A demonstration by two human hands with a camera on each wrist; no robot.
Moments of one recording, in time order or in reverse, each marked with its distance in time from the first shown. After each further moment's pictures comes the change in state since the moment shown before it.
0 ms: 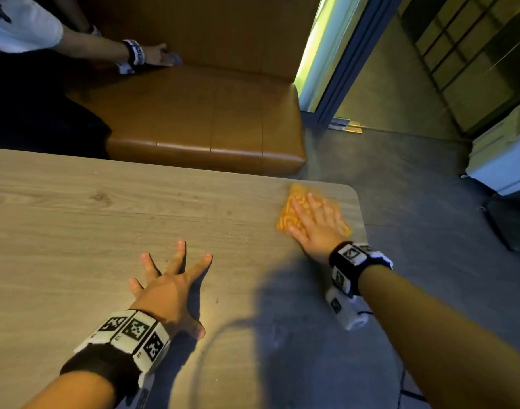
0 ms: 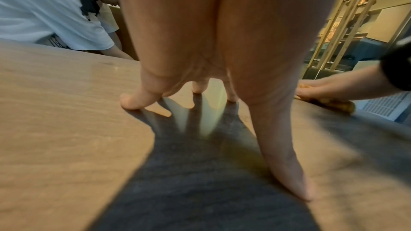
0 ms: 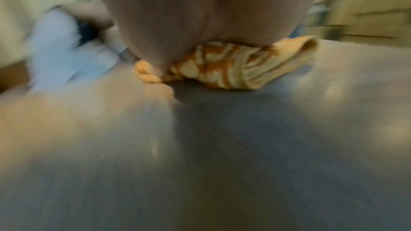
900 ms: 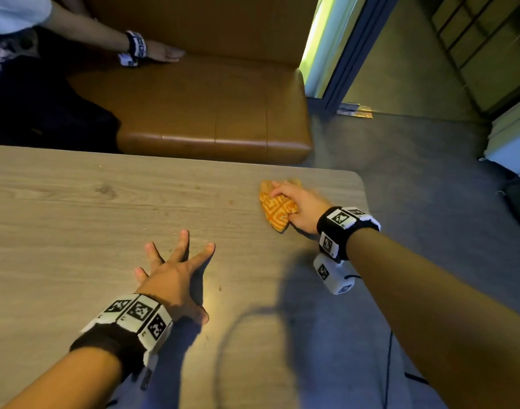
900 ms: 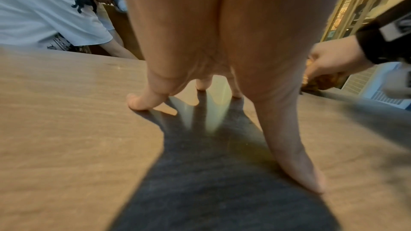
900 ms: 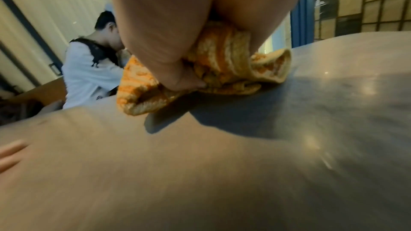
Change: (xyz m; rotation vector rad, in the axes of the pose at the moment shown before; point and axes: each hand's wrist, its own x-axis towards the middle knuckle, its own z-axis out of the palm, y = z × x) left_hand -0.004 0.003 -0.004 0.056 -0.009 -0.007; right_hand 0.025 -0.021 -0.024 0.272 0.039 -0.312
